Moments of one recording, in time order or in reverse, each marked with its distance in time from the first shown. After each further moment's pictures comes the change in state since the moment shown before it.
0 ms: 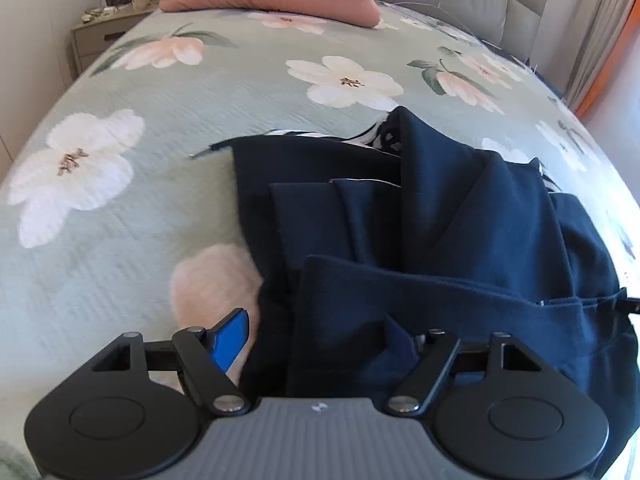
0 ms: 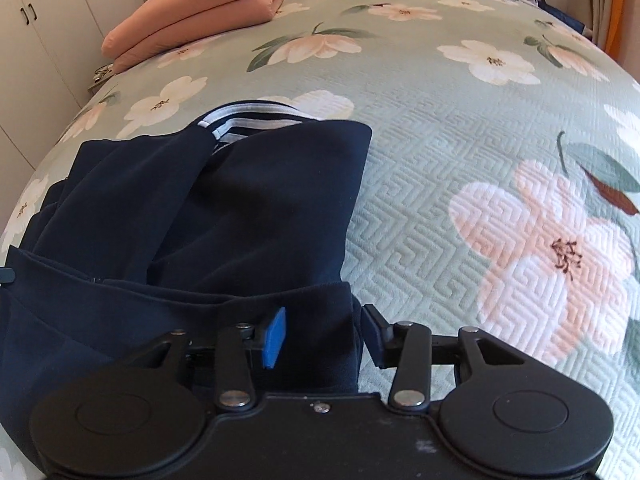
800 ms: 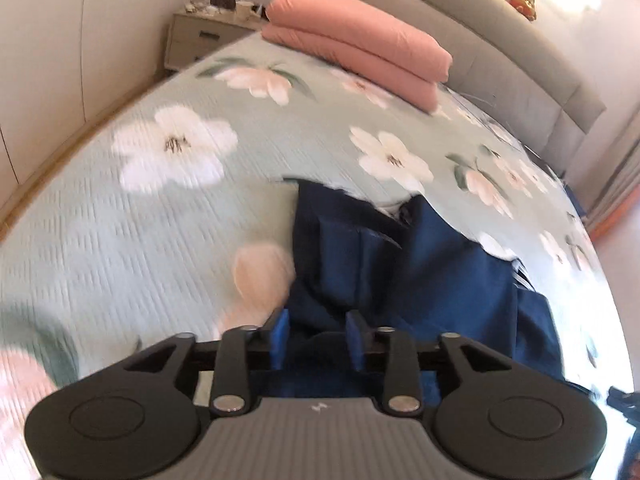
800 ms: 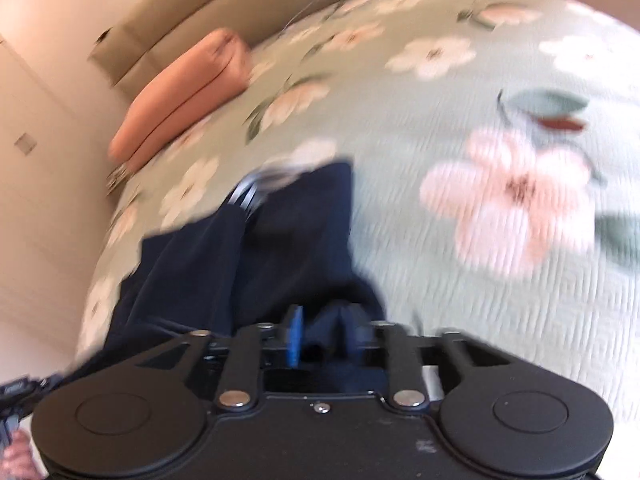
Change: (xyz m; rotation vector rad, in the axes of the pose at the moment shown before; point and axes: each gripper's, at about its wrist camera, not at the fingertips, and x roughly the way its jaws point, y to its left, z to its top) left arm -0.124 0.016 -0.033 -0.315 -0.165 0.031; right arm -0.090 -0.013 -0.002 0.313 -0.164 0.094
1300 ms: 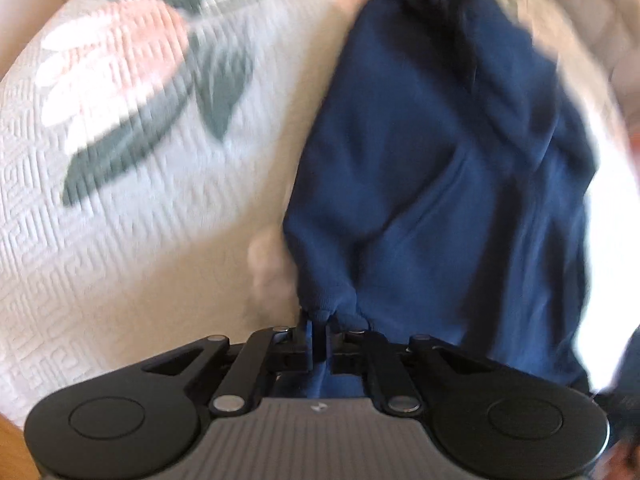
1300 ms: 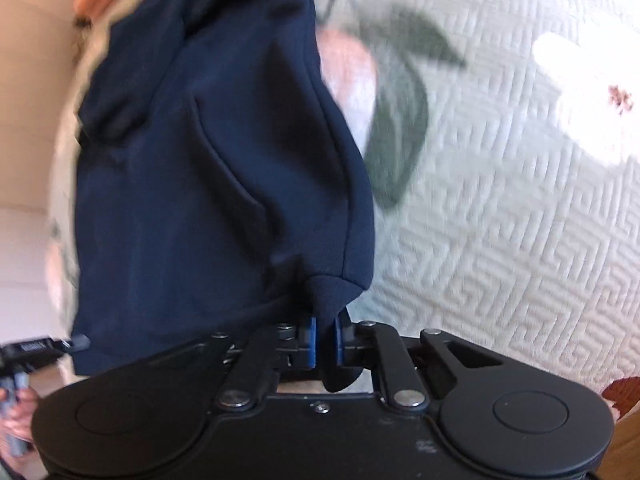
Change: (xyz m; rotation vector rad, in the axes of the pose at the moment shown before) left arm -0.081 0.066 -0.190 -0.146 0.467 0.037; right arm -0.107 -0.051 -0.207 0.080 0.502 -0.002
